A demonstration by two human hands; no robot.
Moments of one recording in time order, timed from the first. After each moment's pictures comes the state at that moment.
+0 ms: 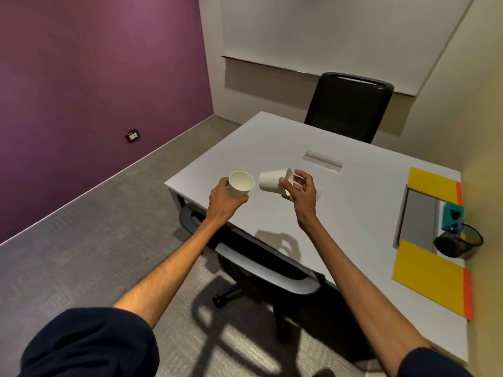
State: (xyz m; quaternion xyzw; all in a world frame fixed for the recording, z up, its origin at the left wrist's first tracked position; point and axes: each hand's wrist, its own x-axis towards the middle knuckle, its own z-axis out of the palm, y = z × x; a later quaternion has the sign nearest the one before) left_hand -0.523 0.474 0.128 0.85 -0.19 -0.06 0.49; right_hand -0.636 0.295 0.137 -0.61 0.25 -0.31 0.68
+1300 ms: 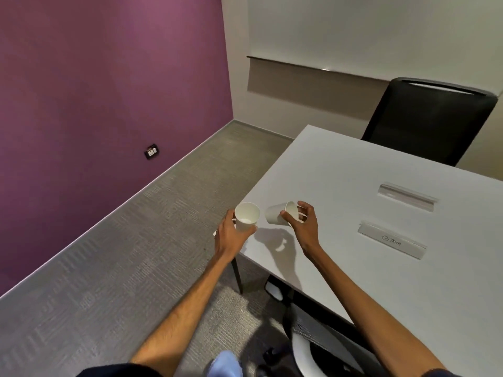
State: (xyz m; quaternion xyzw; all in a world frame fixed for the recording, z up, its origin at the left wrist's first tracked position) left_hand -0.192 0.569 0.053 0.86 -0.16 -0.07 0.47; right_hand -0.286 0.383 0.054 -0.67 0.33 -0.23 0.63
